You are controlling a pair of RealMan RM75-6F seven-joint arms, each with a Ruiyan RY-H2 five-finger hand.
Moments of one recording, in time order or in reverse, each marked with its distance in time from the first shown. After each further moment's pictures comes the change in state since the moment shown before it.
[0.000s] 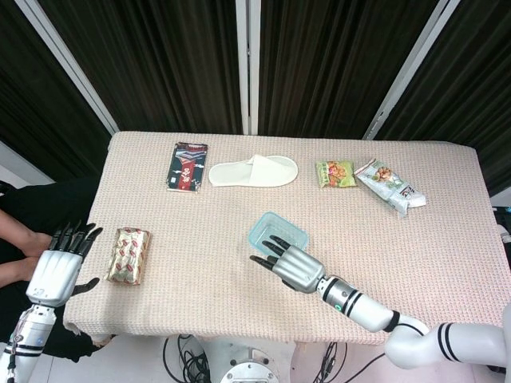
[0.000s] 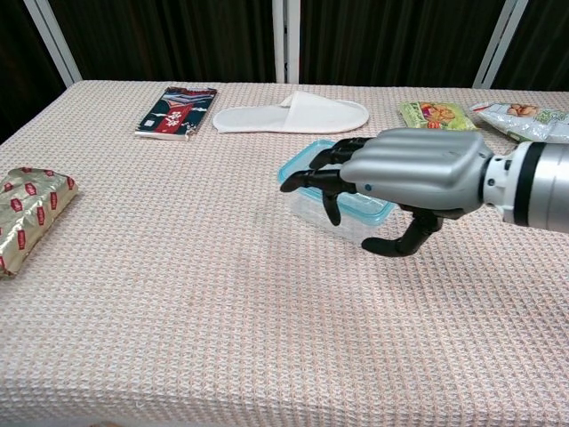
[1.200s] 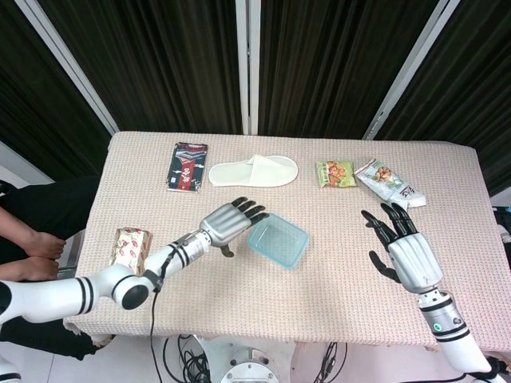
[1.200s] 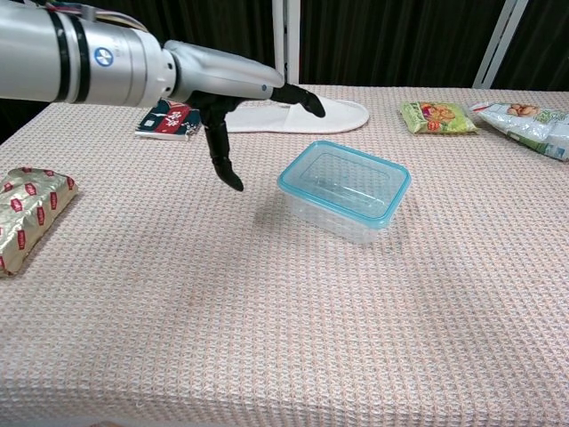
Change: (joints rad) left arm -0.905 -0.267 -0.204 0.083 -0.572 -0.880 0.166; right arm -0.456 0.217 -0.005 0.015 -0.194 0.625 0.309
